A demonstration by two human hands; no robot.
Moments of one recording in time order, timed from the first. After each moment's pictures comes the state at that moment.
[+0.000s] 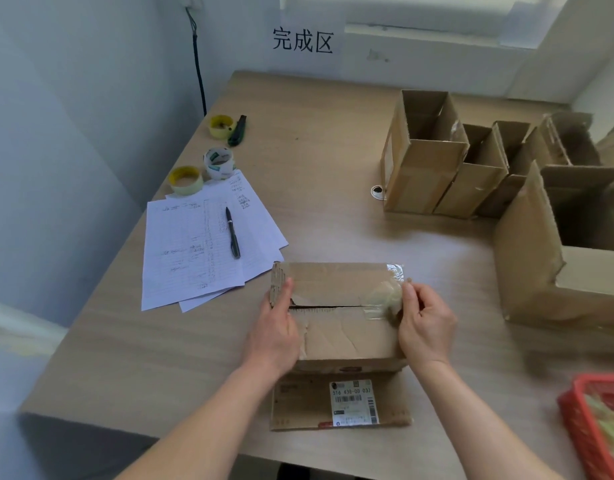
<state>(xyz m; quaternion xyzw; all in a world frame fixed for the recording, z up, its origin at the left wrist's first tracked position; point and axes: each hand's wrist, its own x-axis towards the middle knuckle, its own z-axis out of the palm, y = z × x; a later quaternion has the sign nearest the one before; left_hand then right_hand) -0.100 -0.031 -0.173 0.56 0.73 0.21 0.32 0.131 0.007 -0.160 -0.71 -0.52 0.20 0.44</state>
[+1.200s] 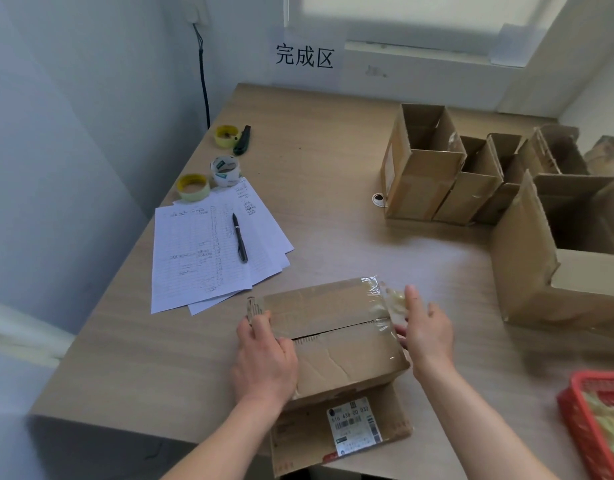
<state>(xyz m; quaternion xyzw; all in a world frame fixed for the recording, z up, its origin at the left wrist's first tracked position) -0.105 -0.076 -0.169 0.48 0.83 0.21 0.20 0.119 -0.003 -0.155 -0.78 -0.31 0.39 0.39</state>
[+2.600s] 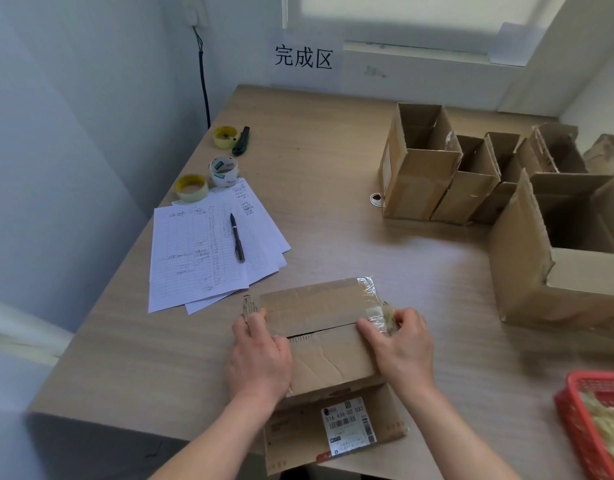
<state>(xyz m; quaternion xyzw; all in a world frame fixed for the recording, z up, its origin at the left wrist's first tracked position) -0.101 -0.074 -0.160 0.48 0.83 0.19 0.20 0.109 -0.027 -0.168 -0.75 -0.54 0.24 0.31</state>
